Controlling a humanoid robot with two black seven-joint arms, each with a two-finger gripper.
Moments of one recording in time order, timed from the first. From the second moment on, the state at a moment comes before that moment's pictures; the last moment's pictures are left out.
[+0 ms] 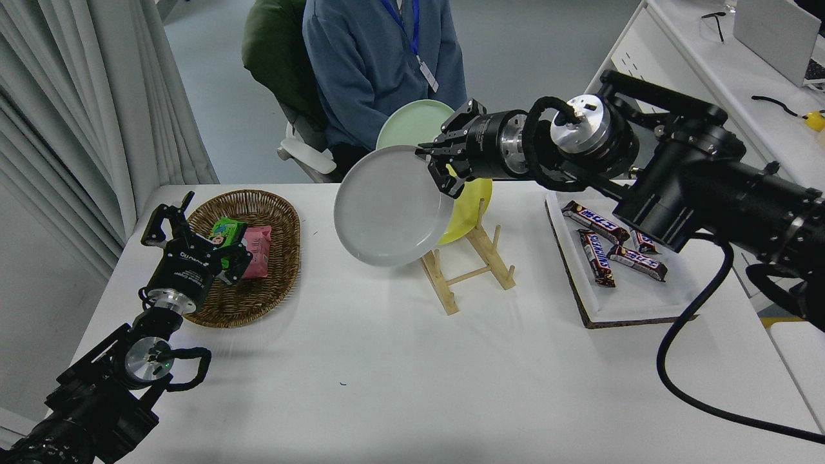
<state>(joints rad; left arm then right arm) -0.50 0.26 -1.09 -0.53 0.20 -0.58 -0.44 1.39 -0.15 0.16 0.87 0.86 -0.40 -0.36</state>
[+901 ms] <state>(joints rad) -0.50 0.26 -1.09 -0.53 0.20 -0.58 -0.44 1.25 0.00 0.11 0.88 1.08 -0.78 -0.36</state>
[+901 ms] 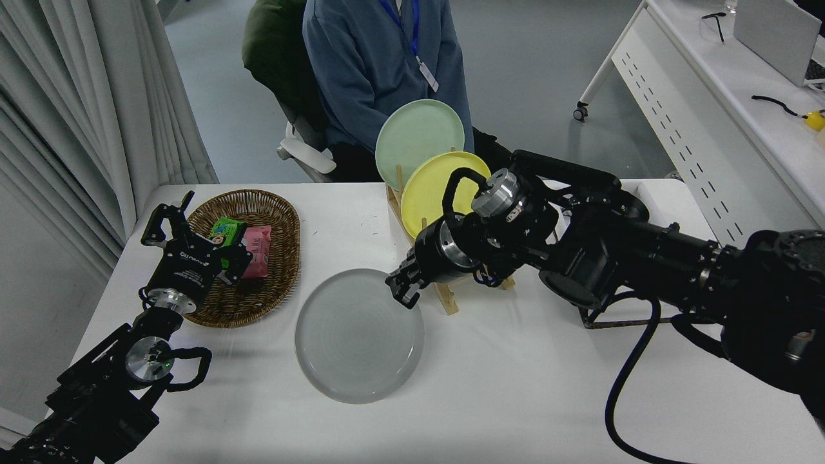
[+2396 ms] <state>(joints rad) -0.50 0.26 -1.09 -0.53 0.20 -0.58 -0.44 1.12 0.00 0.14 0.72 1.06 -0.79 -0.39</state>
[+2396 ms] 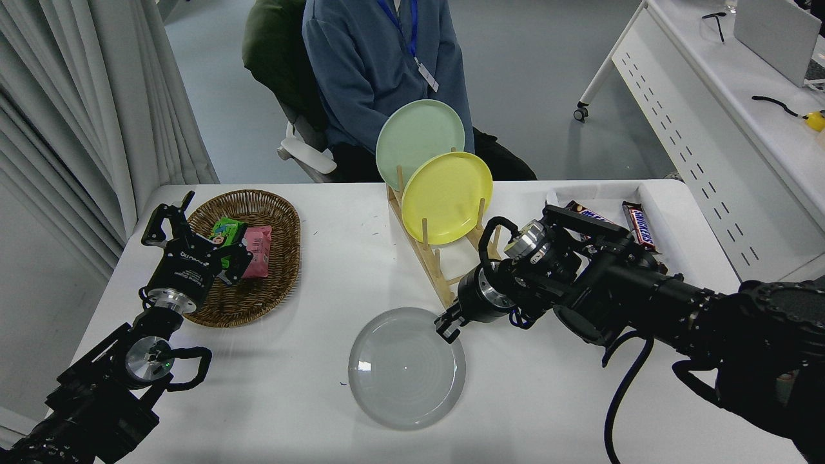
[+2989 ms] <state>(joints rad) -0.50 0.26 -1.09 -0.53 0.20 -0.58 -0.44 1.09 0.00 0.14 0.73 1.06 -0.79 -0.40</state>
